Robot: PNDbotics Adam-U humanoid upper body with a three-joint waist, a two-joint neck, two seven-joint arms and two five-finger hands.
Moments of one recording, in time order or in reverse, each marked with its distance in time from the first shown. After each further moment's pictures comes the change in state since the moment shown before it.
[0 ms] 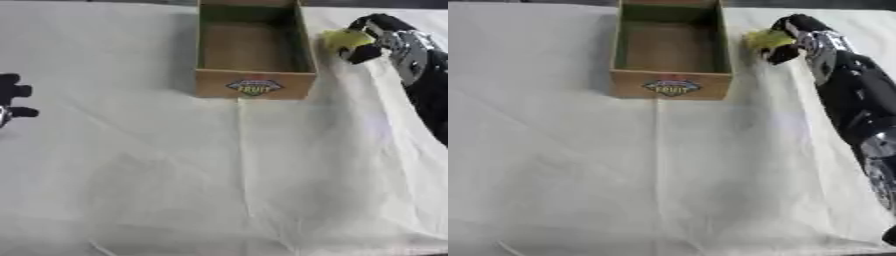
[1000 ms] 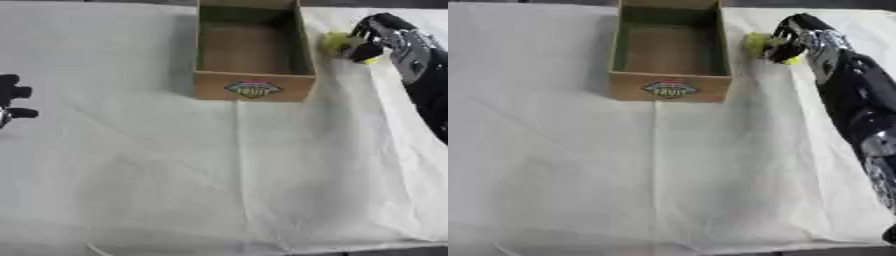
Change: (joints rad) left arm 0.000 -0.007 0.000 0.000 -0.003 0.000 -0.002; right arm 0.009 -0.008 0.007 0.003 -0.004 0.011 0.006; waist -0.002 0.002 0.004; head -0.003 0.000
